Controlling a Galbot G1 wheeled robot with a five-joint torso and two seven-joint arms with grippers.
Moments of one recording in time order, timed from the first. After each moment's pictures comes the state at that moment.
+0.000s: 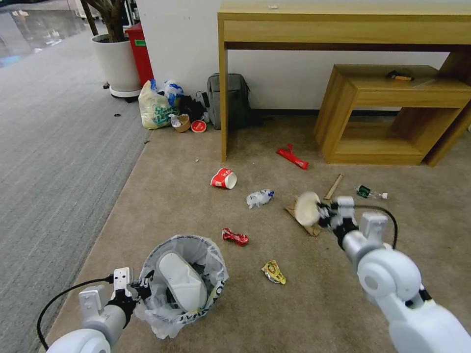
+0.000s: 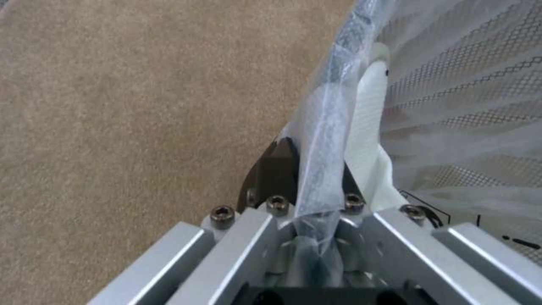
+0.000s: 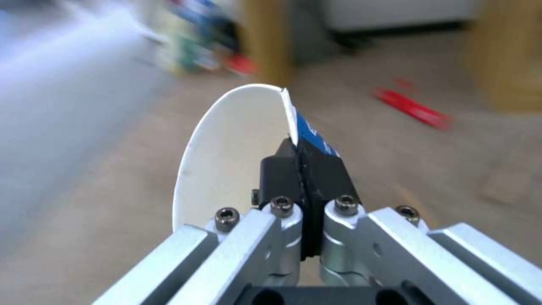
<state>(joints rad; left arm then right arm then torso) 1.67 -1.38 -0.72 -2.20 -0.49 0.68 -0.01 -1.12 1.00 0.37 2.18 0.86 -0.53 0.26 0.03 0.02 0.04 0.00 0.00</state>
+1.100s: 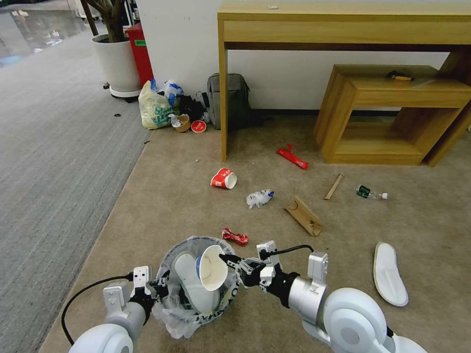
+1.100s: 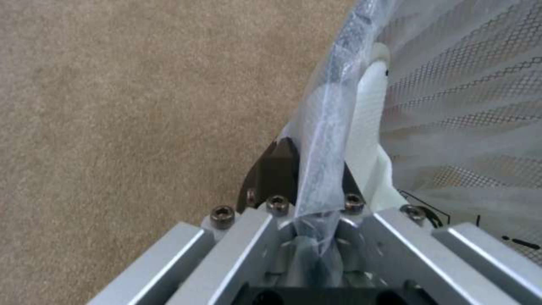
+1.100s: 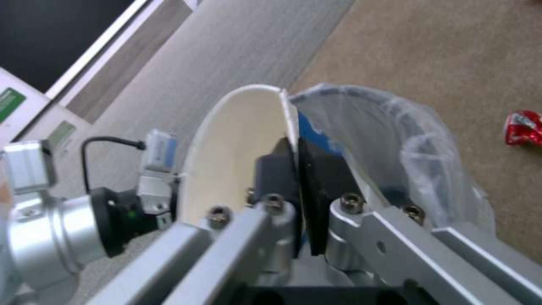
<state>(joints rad) 1.65 -1.40 -0.62 -2.20 -0.45 0.68 -0.06 -1.27 0.96 0.07 2.27 1.04 -0.54 0.08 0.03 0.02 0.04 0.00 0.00</state>
